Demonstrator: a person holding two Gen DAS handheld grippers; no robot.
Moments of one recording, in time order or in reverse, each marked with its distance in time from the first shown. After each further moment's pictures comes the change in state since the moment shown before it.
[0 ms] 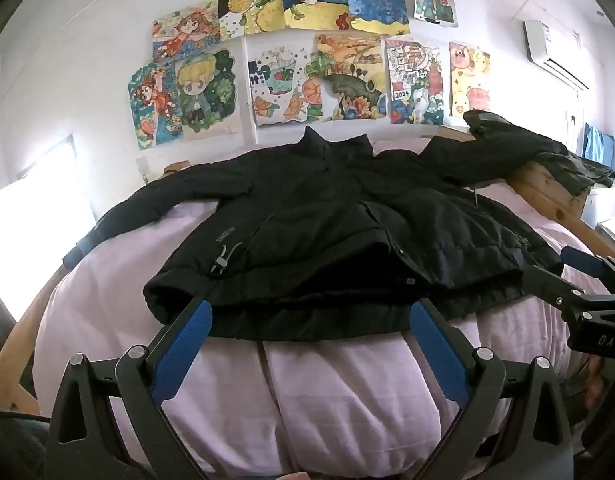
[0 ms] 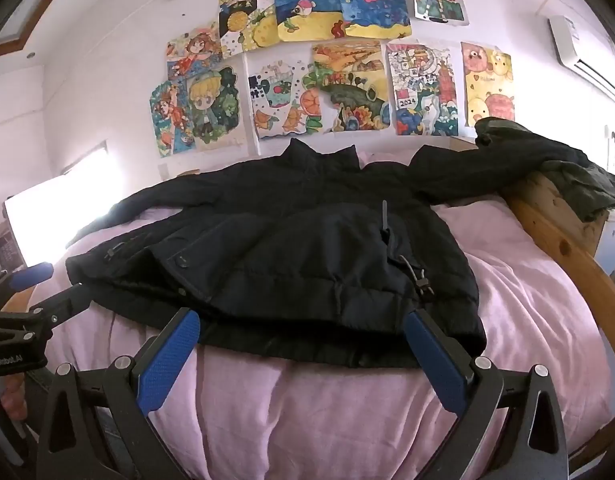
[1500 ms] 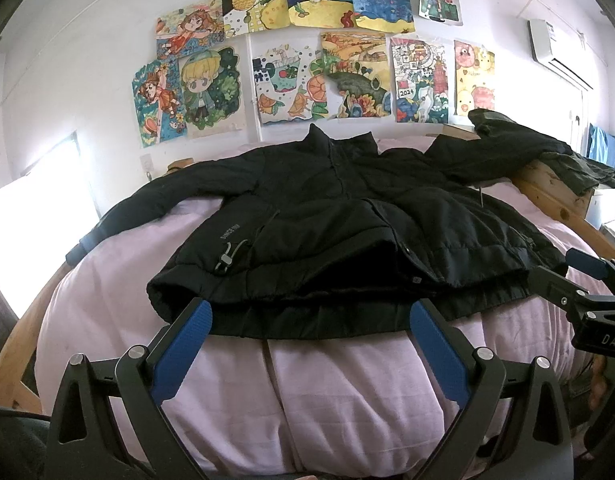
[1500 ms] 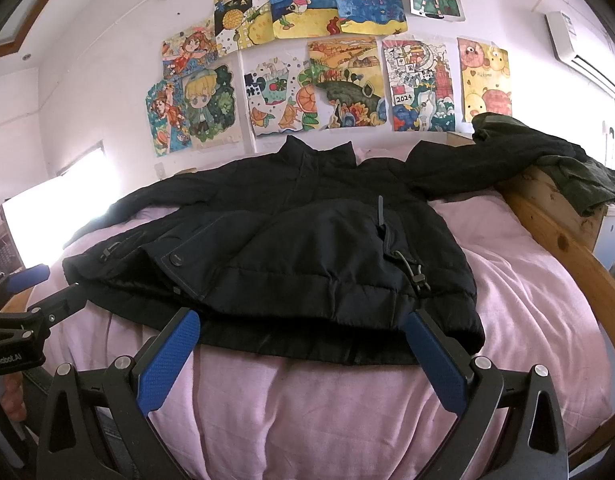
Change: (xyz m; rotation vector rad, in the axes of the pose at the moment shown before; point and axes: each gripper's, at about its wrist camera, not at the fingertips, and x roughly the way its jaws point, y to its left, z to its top) left arm 0.002 0.017 -0.005 0.000 0.008 0.006; right arm 0.004 0.000 -0.002 0.008 0.008 0.003
